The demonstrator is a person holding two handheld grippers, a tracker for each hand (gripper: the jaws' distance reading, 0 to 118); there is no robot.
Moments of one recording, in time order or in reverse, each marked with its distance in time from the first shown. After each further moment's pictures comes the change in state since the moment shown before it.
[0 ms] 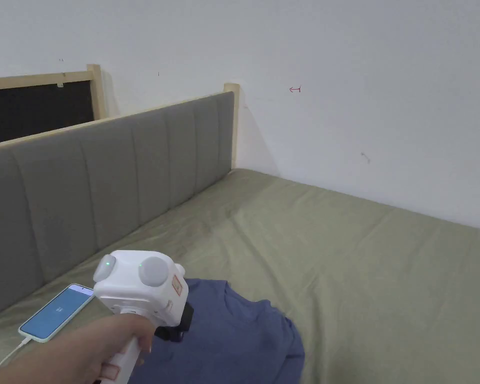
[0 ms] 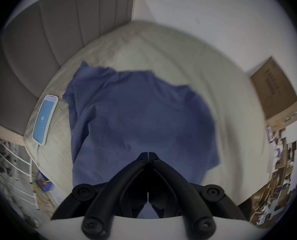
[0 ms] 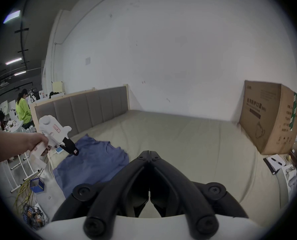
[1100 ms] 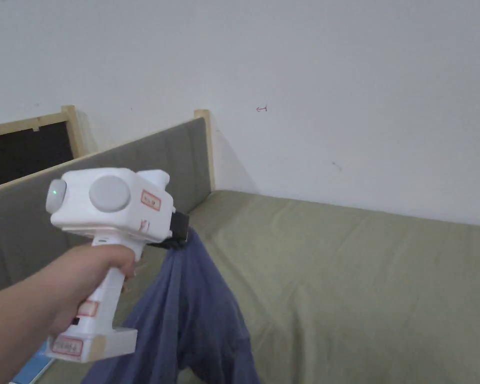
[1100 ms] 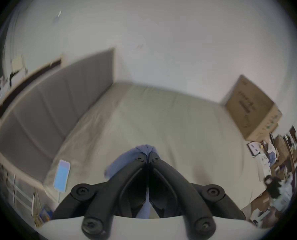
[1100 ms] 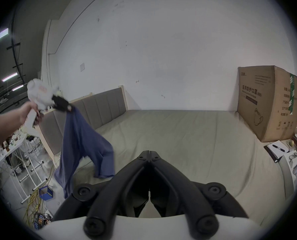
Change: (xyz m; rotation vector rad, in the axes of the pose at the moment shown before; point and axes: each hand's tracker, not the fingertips) left arm 0.104 0.024 0.237 0.553 -0.130 -0.167; right arm 0.049 -0.003 0.038 0.020 0.015 -0.105
